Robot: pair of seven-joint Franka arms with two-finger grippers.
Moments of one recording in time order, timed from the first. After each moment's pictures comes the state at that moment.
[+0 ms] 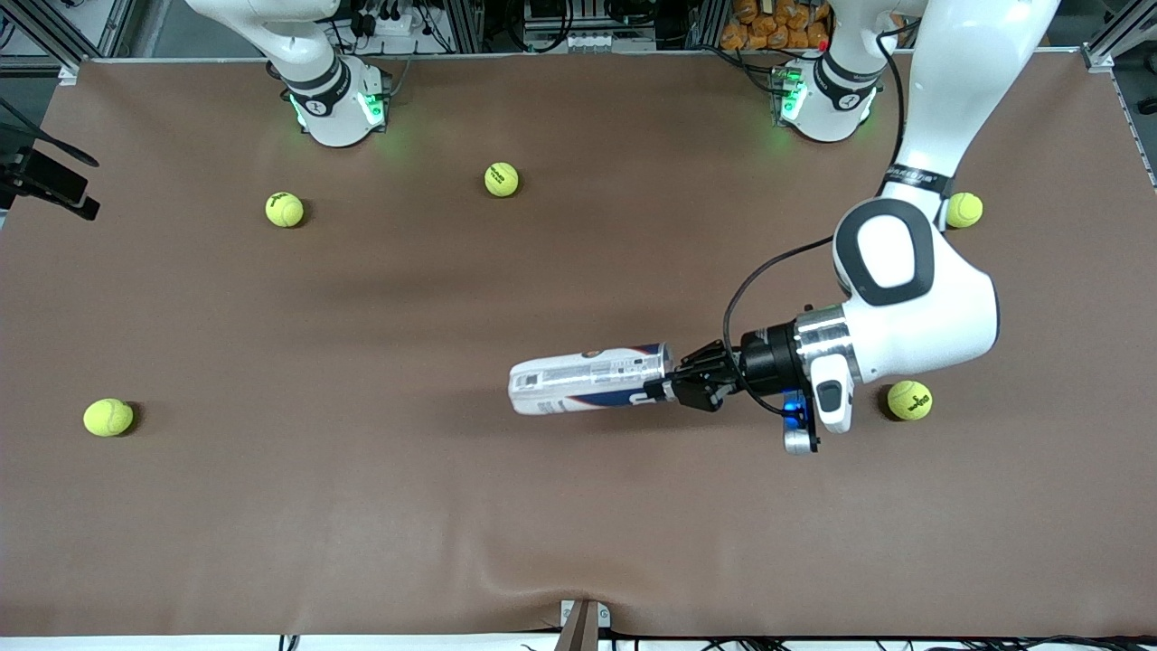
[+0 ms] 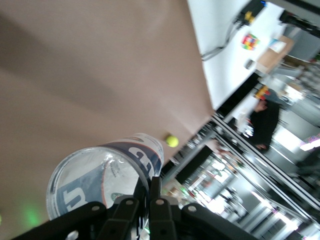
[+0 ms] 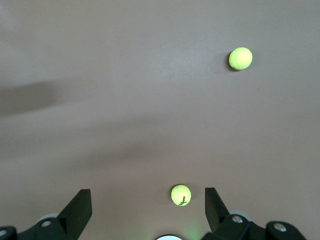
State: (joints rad) left arm -0.19 0.50 -0.23 -1.46 -1.03 2.20 -0.63; right arm -0.03 0.00 -0.02 -1.42 -0.02 1.38 0.09
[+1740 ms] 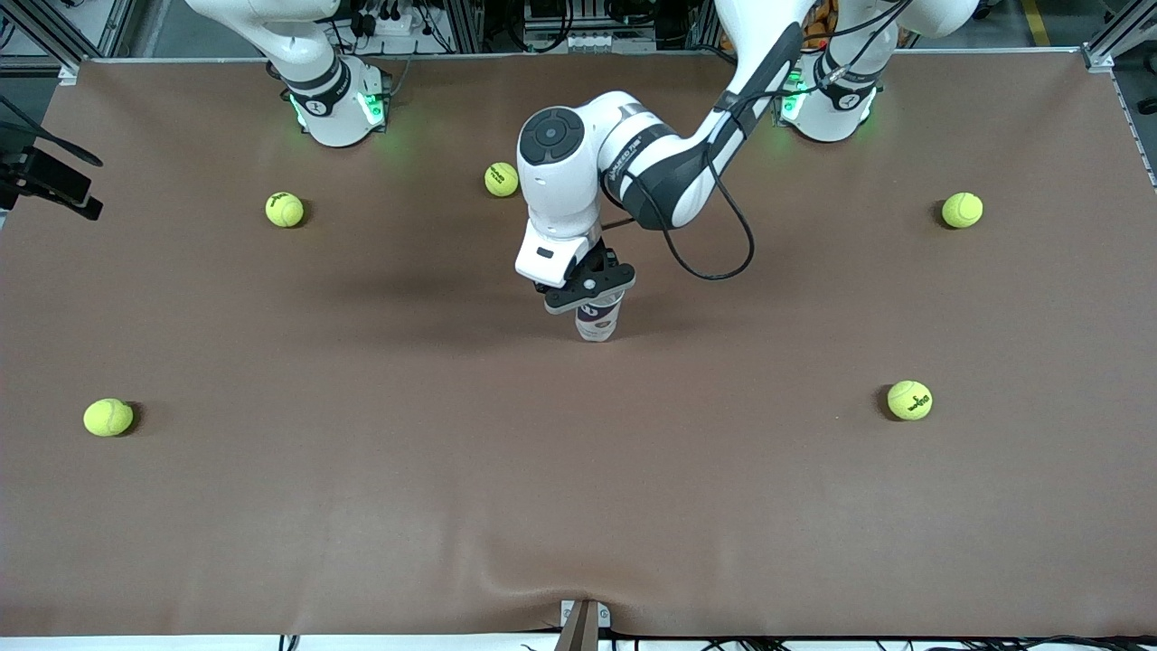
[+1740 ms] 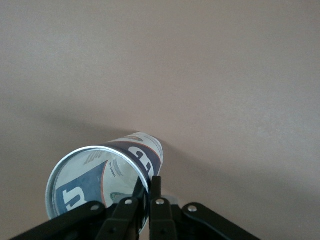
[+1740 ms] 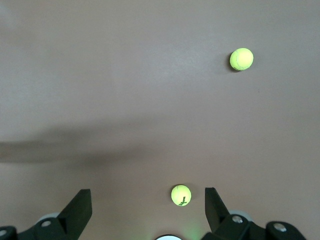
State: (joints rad) left arm -0.83 0.61 -0.05 -1.38 0.14 2.01 -1.27; right arm -0.03 0.00 -0.02 -1.42 -0.02 1.38 0.09
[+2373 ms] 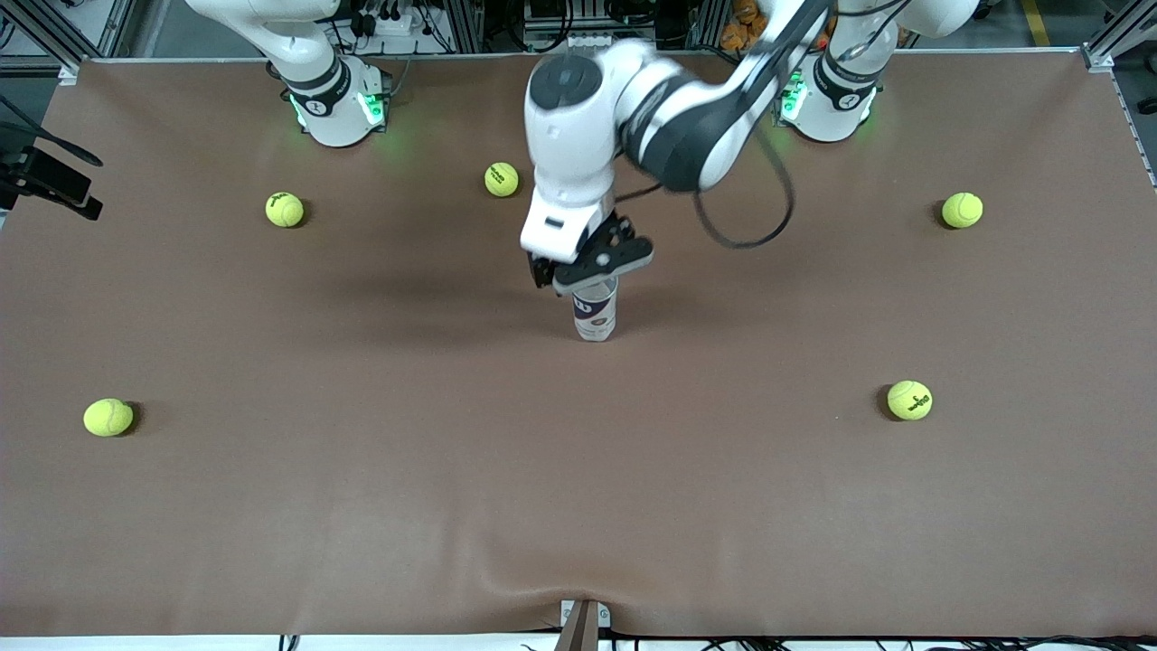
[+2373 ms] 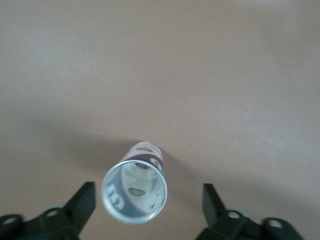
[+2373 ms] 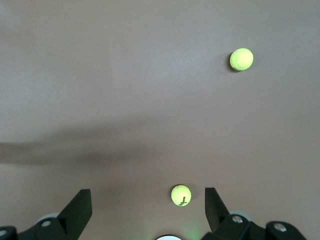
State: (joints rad) left arm -0.80 0.45 -0.03 -1.33 0.14 1.88 -1.24; right arm -0.03 0.00 -0.02 -1.42 -0.02 1.38 0.09
